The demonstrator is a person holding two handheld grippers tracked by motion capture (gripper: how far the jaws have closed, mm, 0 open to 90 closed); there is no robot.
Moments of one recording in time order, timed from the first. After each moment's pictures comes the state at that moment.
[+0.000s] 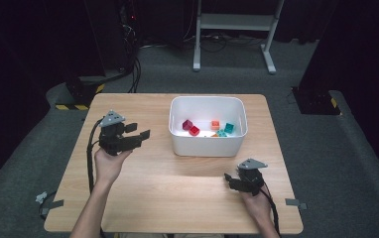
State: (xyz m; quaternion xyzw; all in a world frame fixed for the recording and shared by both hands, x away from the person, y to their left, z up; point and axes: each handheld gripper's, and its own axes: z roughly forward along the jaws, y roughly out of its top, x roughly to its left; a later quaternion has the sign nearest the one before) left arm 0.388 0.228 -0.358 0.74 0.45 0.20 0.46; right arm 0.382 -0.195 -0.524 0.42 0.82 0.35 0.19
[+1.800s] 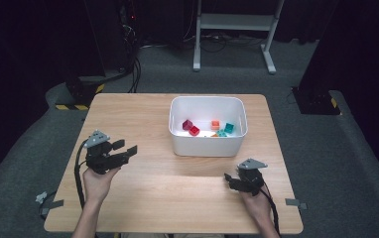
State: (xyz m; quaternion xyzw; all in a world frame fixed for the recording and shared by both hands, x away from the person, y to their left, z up) left arm 0.353 0.261 -0.397 0.71 0.49 0.19 0.47; right arm 0.382 -0.195 -0.524 0.42 0.82 0.35 0.19
